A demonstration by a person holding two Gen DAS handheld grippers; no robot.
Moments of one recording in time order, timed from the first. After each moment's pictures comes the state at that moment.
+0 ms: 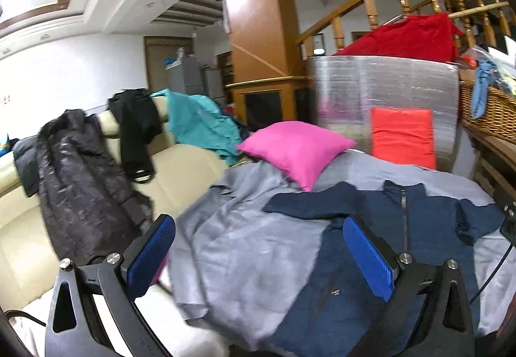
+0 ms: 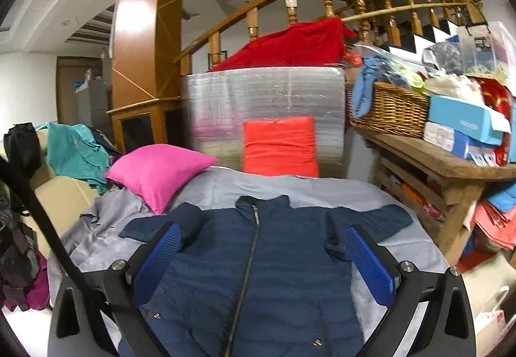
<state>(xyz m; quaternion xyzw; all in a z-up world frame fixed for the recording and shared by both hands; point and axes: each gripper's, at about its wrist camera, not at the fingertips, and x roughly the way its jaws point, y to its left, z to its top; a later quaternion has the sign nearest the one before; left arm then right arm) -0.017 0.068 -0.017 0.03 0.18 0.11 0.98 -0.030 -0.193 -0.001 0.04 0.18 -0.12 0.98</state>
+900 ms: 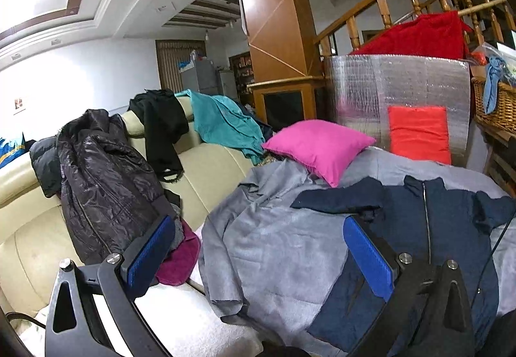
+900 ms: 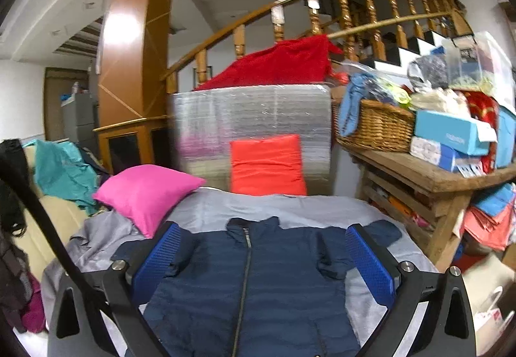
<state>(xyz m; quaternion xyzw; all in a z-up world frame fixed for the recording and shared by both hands) -0.037 0.113 -0.022 0.05 0.18 0.13 0.97 -0.021 -0.191 0.022 0.05 0.15 -0.17 0.97</state>
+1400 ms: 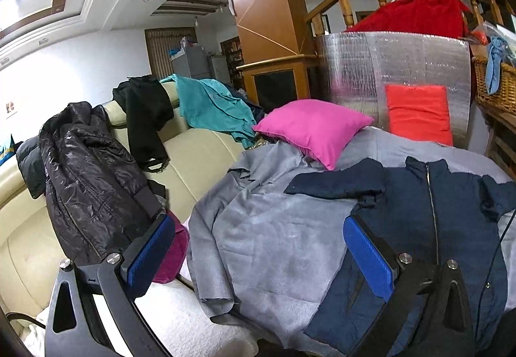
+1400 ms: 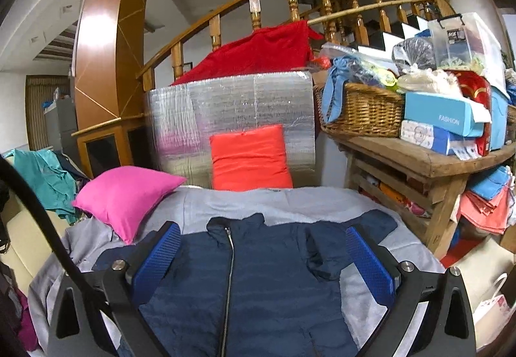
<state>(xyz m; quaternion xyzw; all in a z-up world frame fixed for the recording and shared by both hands) 0.011 0.103 -0.046 0.06 0.22 0.12 0.96 0.018 -0.228 0.001 0.08 0.16 -0.19 0.96</state>
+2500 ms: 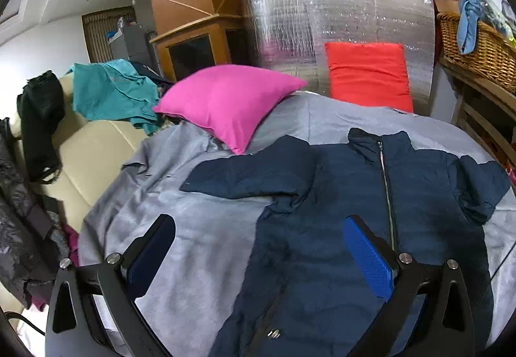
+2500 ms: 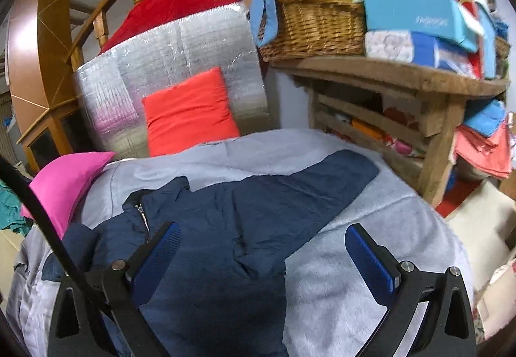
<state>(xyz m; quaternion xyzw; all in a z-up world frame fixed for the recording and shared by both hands) 0.191 -0.040 -0.118 0.07 0.31 0.00 0.95 0.096 -0.433 -0.124 0.17 0.26 -0.23 0.92</state>
